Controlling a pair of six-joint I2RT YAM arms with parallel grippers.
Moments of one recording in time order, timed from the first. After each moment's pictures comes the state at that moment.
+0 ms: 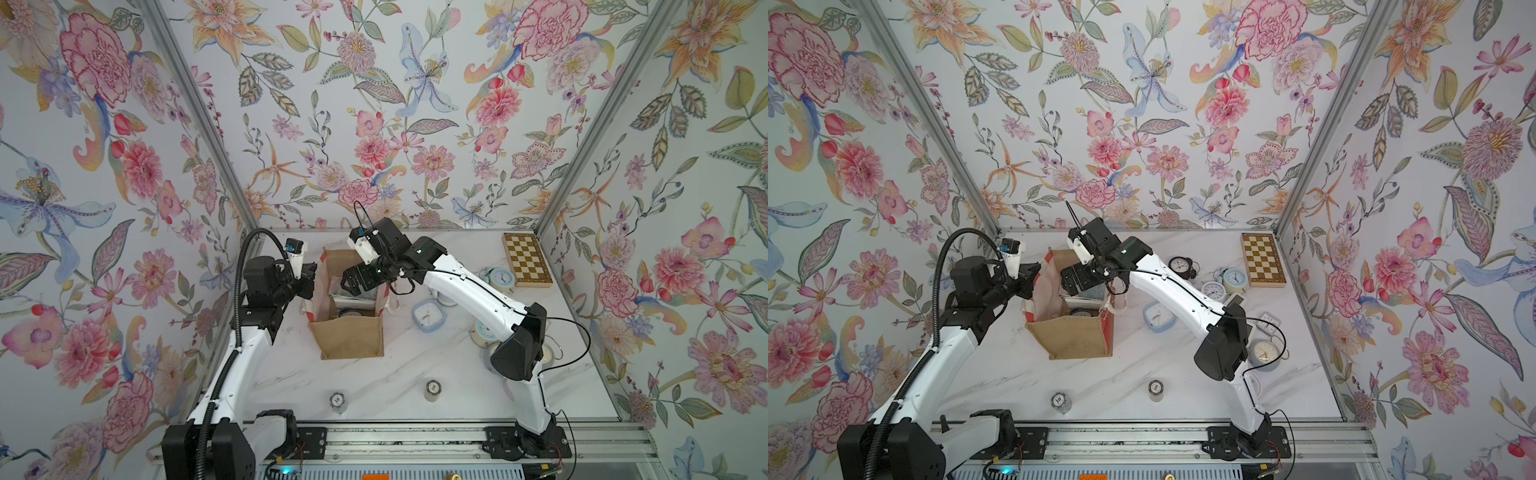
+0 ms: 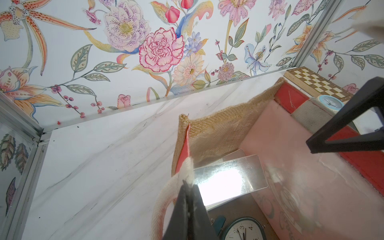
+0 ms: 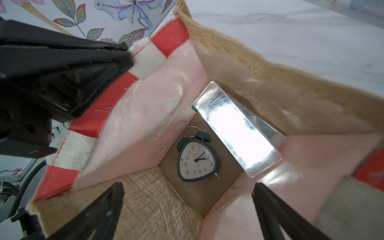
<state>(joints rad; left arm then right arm) 0.02 1.13 0.86 -0.12 0.42 0.13 0.89 2.06 2.19 -0.95 -0.16 0.25</state>
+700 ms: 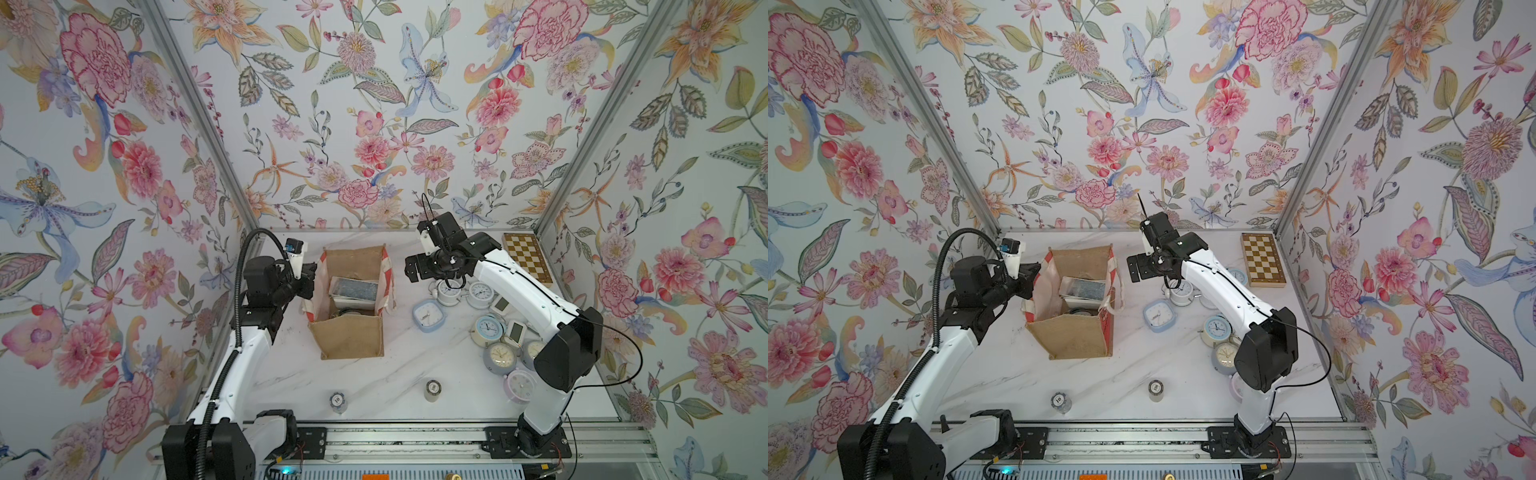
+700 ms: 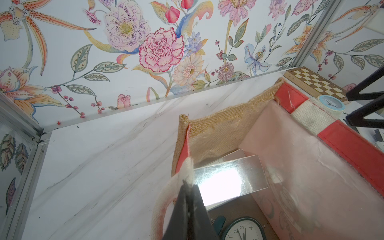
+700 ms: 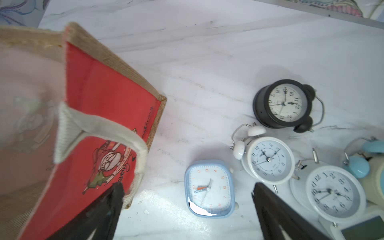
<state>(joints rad) 0.02 1.13 0.86 -0.12 0.42 0.13 0.60 1.80 1.77 -0.92 0.01 0.24</state>
